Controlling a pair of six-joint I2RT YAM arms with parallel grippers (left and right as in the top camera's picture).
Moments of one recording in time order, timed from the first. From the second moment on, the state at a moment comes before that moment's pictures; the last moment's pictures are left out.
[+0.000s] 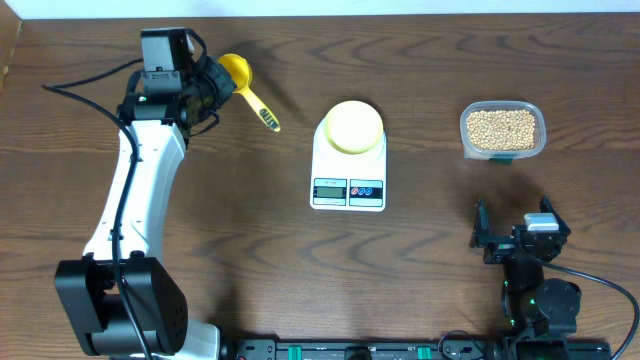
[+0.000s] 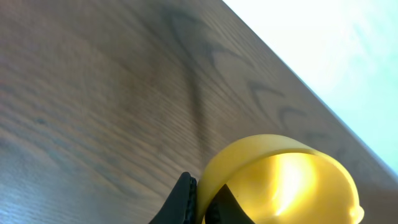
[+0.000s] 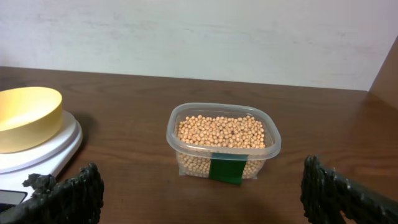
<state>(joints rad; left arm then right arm) 0.02 1.67 1.40 -0.56 0.19 -0.71 0.03 0.01 0.01 -0.07 0.02 -0.06</state>
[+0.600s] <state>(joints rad) 0.00 1.67 1.40 -0.55 0.19 -1.22 0.03 0.01 0.01 -0.07 0.02 -0.06</state>
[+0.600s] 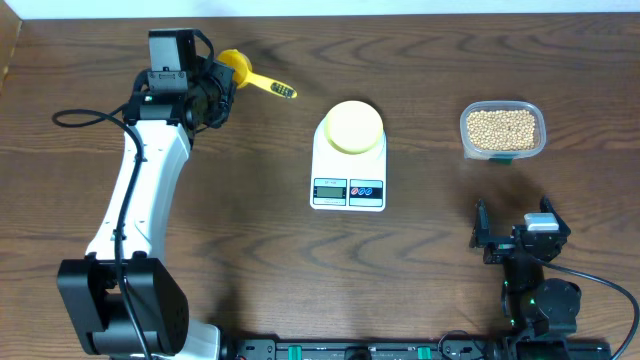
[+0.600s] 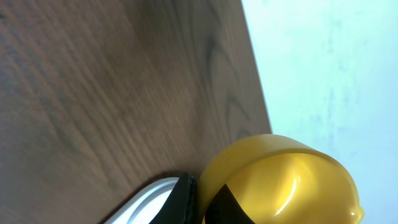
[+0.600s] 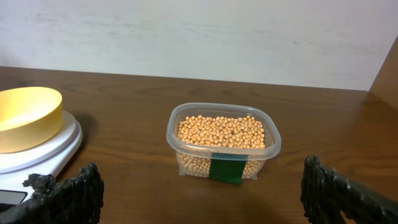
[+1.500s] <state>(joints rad) -0.15 1.67 1.40 -0.36 0.29 -1.10 0.03 0.21 0.19 0.04 -0.34 0.12</state>
